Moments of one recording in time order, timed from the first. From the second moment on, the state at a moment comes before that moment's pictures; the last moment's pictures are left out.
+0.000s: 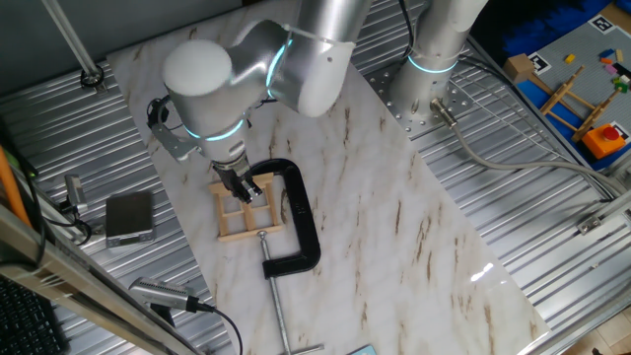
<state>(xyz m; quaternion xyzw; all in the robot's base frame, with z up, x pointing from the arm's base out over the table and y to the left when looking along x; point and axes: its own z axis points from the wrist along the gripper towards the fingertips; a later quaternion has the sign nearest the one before) 0.557 0.102 0.074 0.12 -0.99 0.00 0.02</state>
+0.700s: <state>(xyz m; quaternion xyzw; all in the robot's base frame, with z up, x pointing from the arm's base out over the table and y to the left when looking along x) 0.558 0.100 0.074 0.07 -1.00 -0.01 0.02</state>
